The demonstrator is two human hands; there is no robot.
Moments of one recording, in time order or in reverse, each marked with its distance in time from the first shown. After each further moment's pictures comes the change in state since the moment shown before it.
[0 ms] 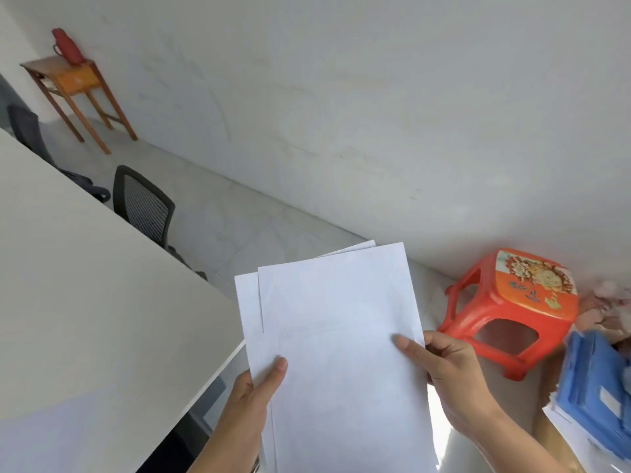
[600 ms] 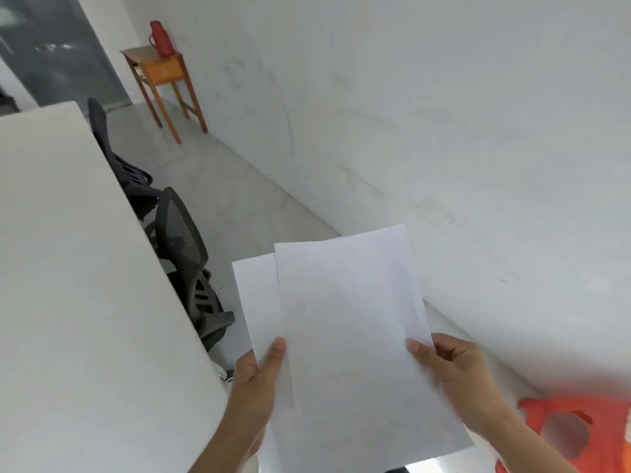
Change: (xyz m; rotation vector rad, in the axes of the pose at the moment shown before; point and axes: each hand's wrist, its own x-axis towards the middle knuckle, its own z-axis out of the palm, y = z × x) left_hand 0.274 0.178 0.027 -0.045 0.267 0.224; right_hand 0.335 -0.106 0.112 -0.348 -0.206 0.036
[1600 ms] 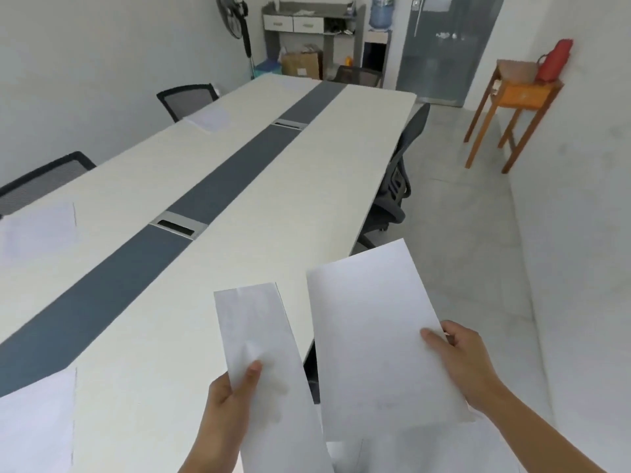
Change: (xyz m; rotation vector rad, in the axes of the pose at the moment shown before) left_hand 0.249 0.093 -0.156 -0.399 1.027 -0.069; right_hand 0.466 -0.144 0.432 -0.620 -0.890 -0.177
